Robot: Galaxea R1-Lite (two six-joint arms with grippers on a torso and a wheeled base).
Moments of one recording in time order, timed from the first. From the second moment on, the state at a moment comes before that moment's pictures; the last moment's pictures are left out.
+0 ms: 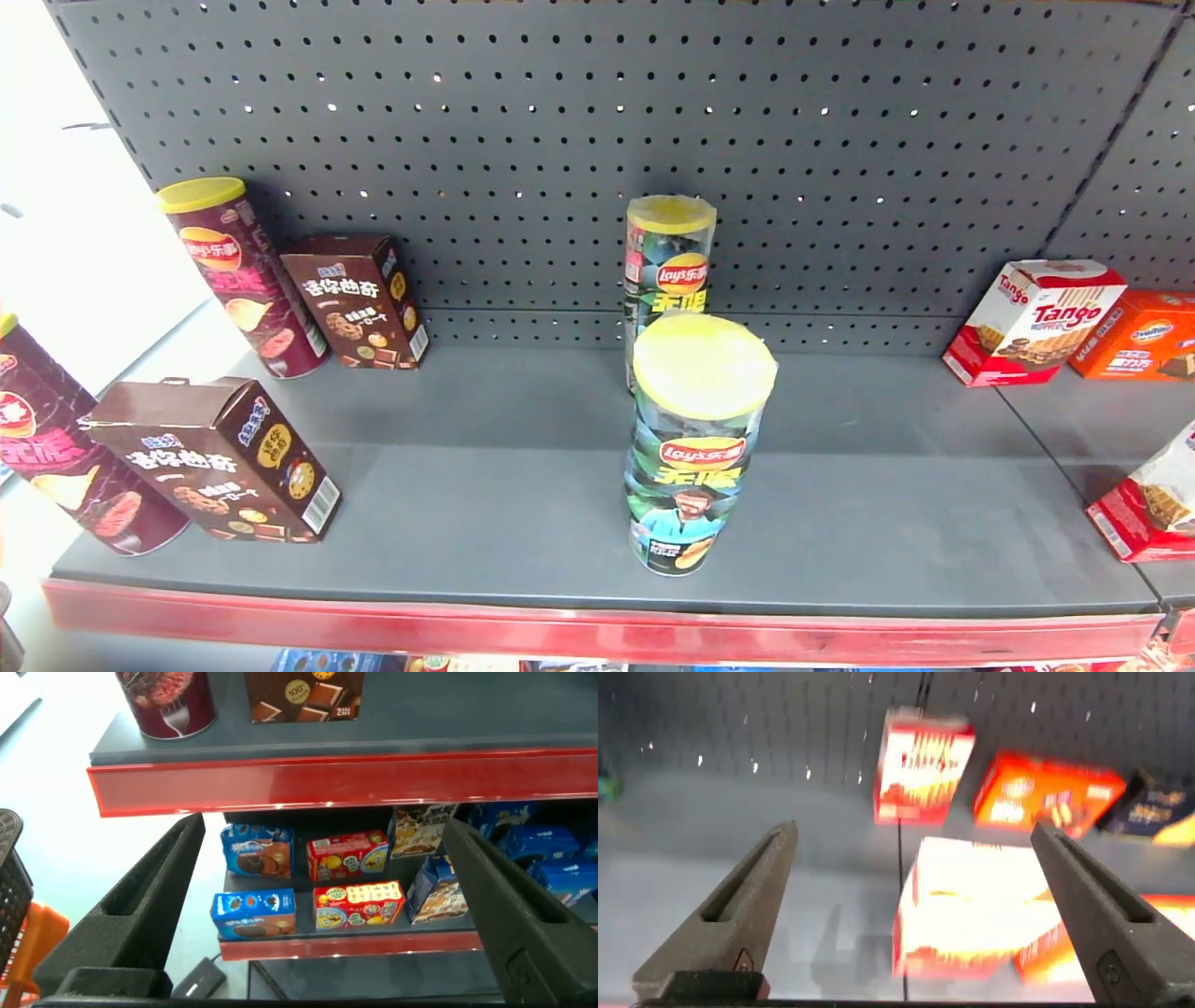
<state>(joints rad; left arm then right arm) -0.01 0.03 -0.01 0.02 -0.05 0.01 -0.07 0.62 -0.49 -0.22 0.00 -0.16</state>
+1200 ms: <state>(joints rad) -0.01 0.03 -0.01 0.02 -0.05 0.01 0.00 0.01 0.00 0.00 -0.01 0.01</state>
